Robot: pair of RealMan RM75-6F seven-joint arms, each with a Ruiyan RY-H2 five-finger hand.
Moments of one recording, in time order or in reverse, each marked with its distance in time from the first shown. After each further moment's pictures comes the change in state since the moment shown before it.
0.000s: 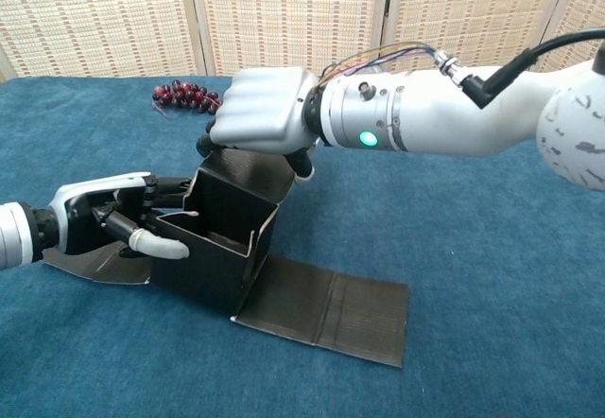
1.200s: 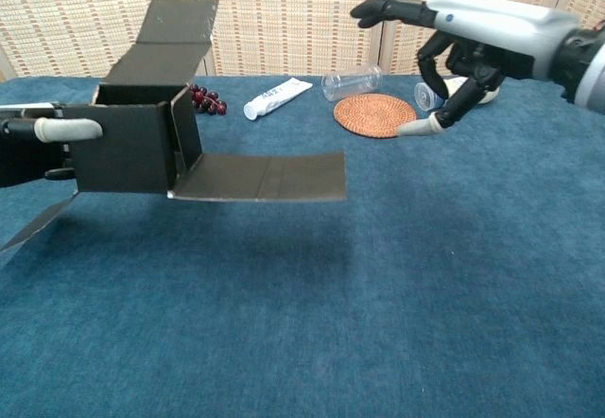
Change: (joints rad) left arm 0.015 0.232 -0.004 -0.033 -0.022 0.070 -0.506; right arm -0.515 0.260 0.008 -0.235 -0.234 0.426 0.884
